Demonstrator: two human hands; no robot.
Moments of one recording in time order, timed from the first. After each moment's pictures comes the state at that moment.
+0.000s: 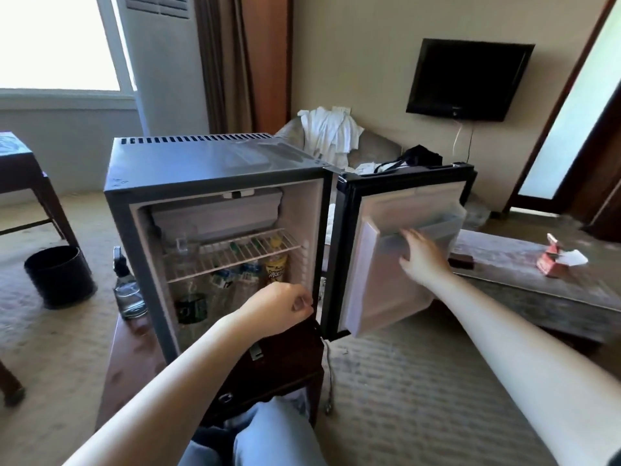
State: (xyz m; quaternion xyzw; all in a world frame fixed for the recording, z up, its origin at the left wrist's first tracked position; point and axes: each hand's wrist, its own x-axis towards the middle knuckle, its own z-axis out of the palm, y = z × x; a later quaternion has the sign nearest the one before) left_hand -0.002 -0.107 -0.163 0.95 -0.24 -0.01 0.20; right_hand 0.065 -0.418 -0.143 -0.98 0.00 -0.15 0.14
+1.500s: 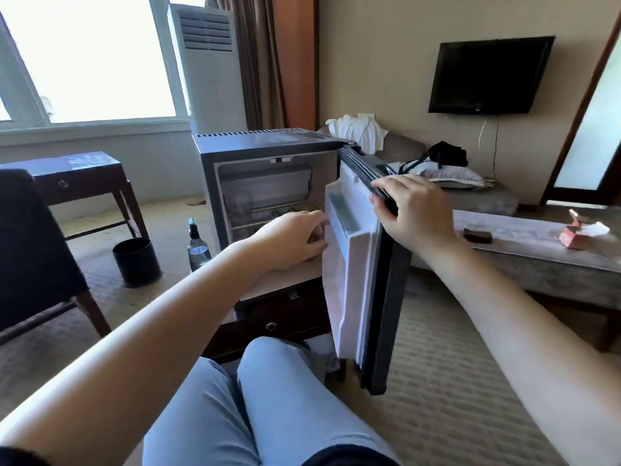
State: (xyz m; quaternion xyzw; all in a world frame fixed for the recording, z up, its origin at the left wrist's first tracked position) left_hand -0.195 -0.094 -0.093 0.95 -0.26 0.14 0.11; right_hand -0.181 -0.325 -0.089 -0.82 -0.25 -0.51 0.10
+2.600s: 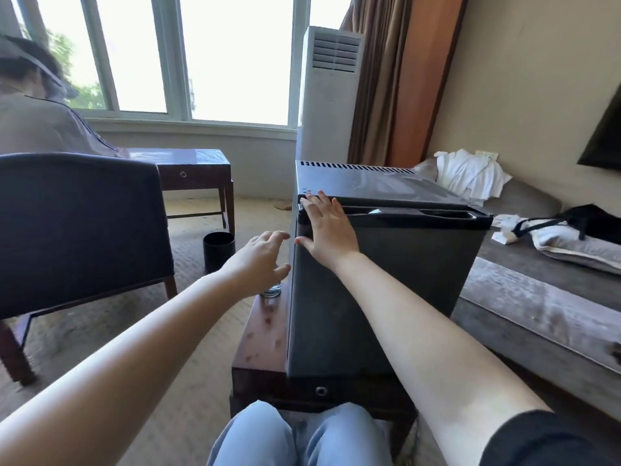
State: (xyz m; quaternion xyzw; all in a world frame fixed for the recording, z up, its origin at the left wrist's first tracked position) left_hand -0.119 0.085 -0.082 0.98 0.05 0.16 0.14; right_hand 0.017 -0.035 -0.079 -0.86 -0.41 -0.28 0.11
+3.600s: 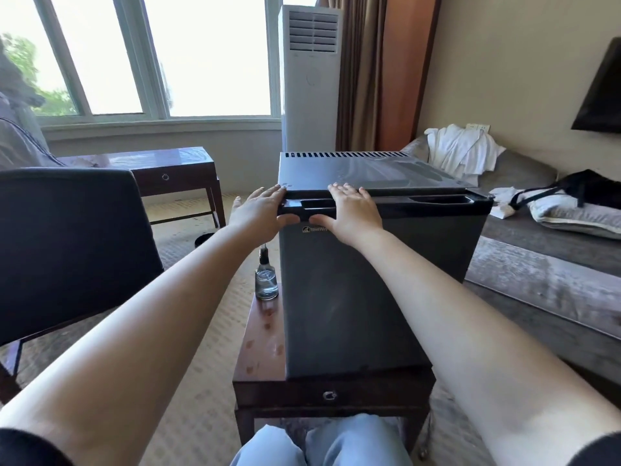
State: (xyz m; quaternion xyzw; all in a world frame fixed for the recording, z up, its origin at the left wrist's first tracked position) left_hand -0.010 0.109 -0.041 0.98 0.09 0.16 0.06; right_hand 0.069 -0.063 -0.053 -0.92 -0.29 -0.21 0.13
